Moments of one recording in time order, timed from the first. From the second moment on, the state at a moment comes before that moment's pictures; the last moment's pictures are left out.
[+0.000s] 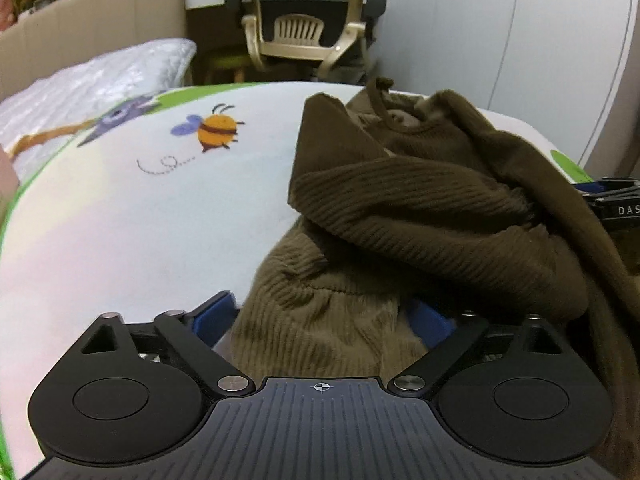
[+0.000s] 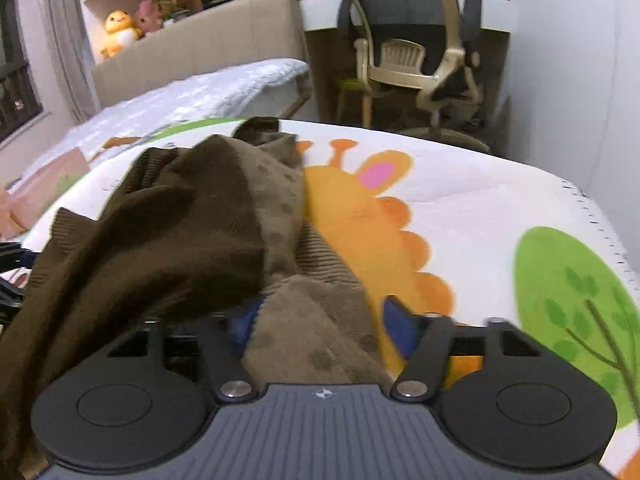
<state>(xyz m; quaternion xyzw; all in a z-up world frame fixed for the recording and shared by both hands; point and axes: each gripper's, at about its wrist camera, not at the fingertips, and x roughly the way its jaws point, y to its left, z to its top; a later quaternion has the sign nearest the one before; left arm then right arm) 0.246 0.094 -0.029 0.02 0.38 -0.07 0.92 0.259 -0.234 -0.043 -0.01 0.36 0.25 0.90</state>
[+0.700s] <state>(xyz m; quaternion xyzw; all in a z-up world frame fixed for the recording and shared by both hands) 0.033 0.016 0.037 0.14 0.31 -0.21 0.92 0.057 -0.318 0.007 -0.07 0.33 0.26 0.90</state>
